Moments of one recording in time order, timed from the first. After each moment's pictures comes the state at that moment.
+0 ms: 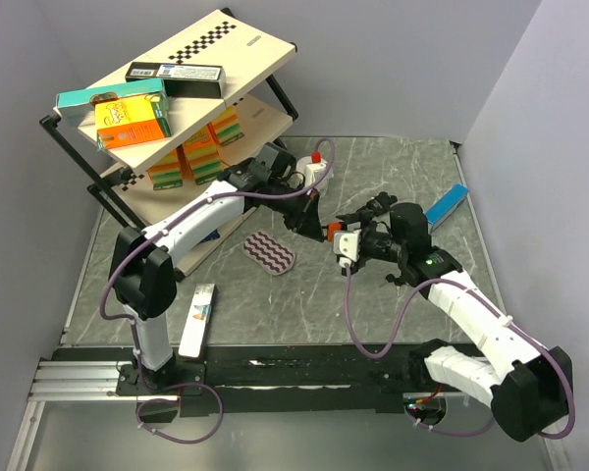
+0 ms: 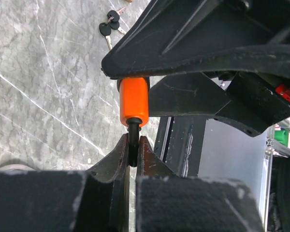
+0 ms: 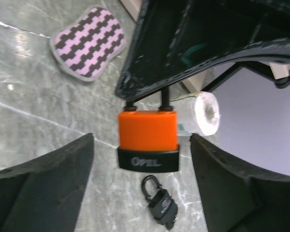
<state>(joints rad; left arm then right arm) -0.65 1.85 1.67 -0.65 0.88 0.00 0.41 1.01 0.75 -0.21 -0.63 -1.14</state>
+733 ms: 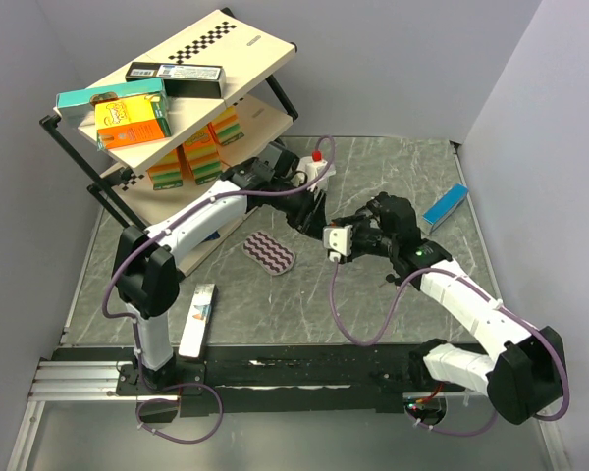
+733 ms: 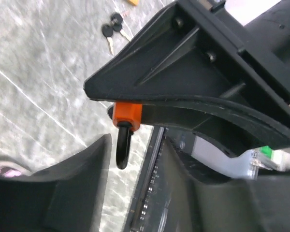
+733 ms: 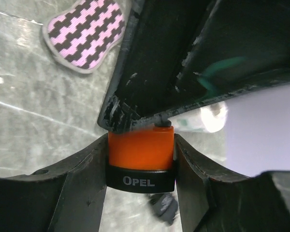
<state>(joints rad) -0.66 1.87 1.70 -0.65 0.83 -0.12 0.44 1.11 0.79 -0.20 -0.55 -1.16</state>
